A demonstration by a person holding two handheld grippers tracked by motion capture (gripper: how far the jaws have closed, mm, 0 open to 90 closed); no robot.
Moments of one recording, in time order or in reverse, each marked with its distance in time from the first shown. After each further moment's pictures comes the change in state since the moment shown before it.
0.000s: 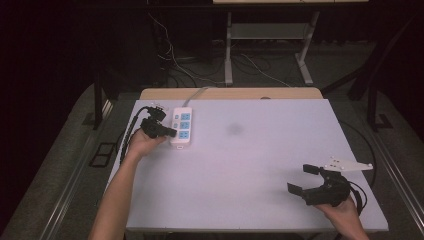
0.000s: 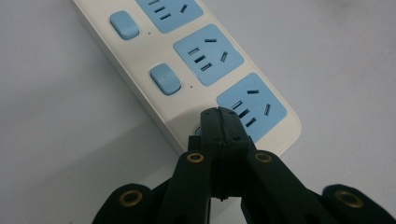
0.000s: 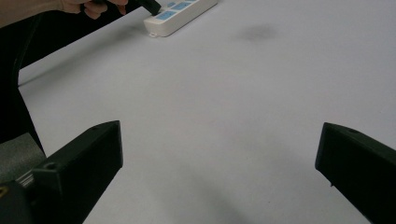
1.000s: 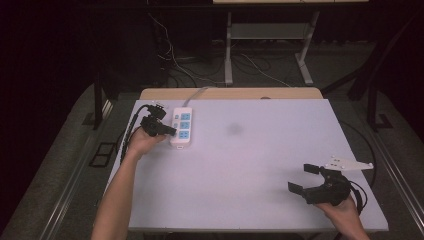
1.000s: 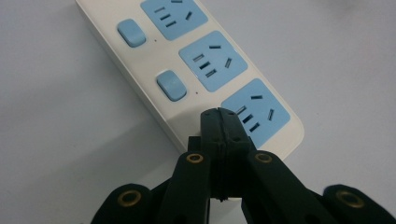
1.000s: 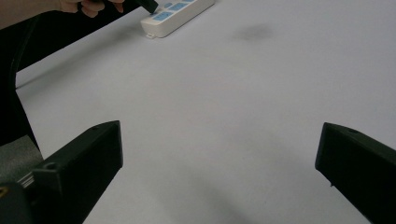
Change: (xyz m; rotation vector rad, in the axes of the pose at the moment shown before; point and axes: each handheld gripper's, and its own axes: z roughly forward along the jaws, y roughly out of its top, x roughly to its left) left arm 0.000 0.004 -0.004 -0.018 0.022 0.012; right arm -0.003 0.000 0.001 -0.003 -0.004 0.007
